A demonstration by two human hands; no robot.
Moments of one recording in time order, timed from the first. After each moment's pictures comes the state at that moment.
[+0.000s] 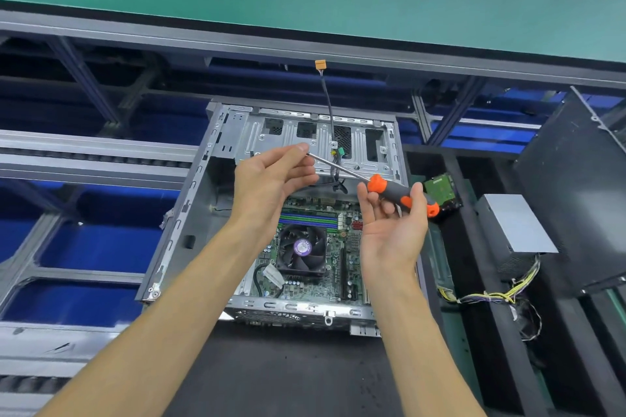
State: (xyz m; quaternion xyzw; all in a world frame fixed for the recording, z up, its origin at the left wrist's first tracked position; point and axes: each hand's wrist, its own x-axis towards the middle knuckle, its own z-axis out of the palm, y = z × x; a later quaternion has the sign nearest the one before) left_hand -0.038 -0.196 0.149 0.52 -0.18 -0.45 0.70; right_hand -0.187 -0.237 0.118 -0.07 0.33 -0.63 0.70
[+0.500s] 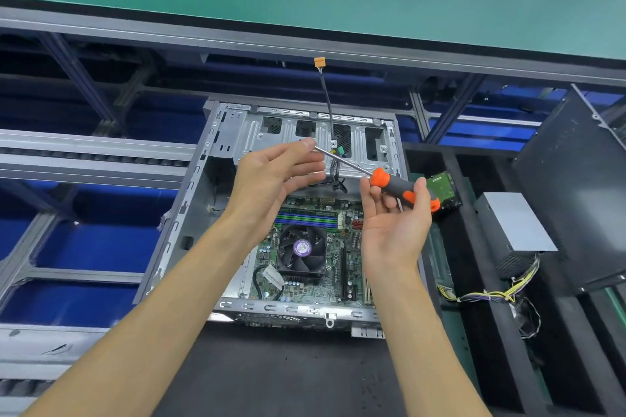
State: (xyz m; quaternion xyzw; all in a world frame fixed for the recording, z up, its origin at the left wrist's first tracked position) left_hand -0.027 -0.201 0.148 0.49 -0.23 -0.49 0.68; right_hand -0.185 -0.244 0.122 -0.06 0.32 -0.63 0.70
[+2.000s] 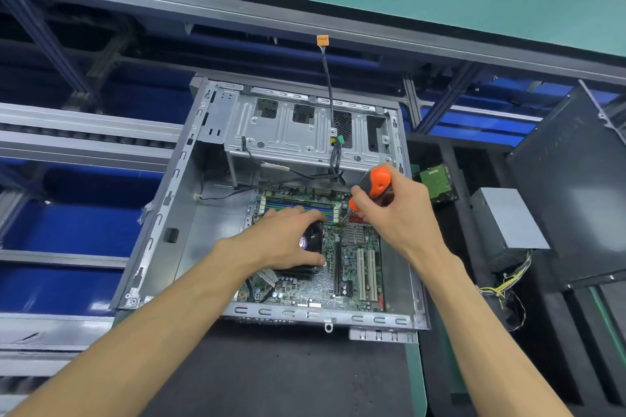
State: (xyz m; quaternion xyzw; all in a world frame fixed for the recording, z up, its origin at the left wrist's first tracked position) left_hand -0.029 -0.200 0.048 0.66 -0.68 -0.31 0.04; right_hand -0.221 -0.286 0.103 -0.79 0.46 -0.26 0.32
